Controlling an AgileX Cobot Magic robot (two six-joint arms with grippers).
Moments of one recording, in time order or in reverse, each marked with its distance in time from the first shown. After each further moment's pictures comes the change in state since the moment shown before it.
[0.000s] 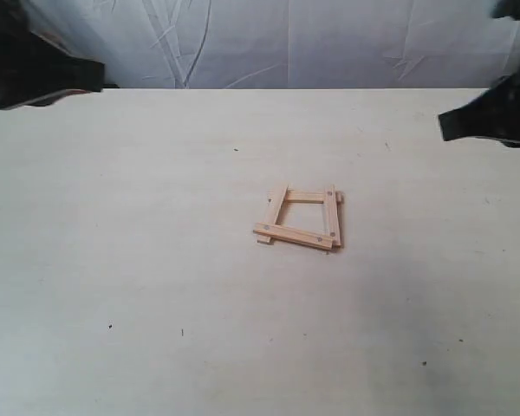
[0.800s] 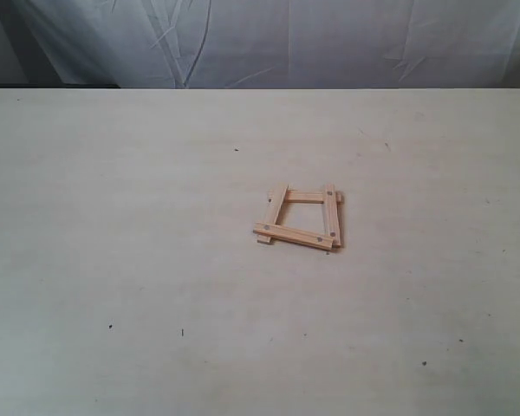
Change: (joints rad) left arm 0.000 -1.037 0.490 0.025 -0.185 0.114; right arm 0.000 -0.957 0.369 -0.004 -0.091 0.000
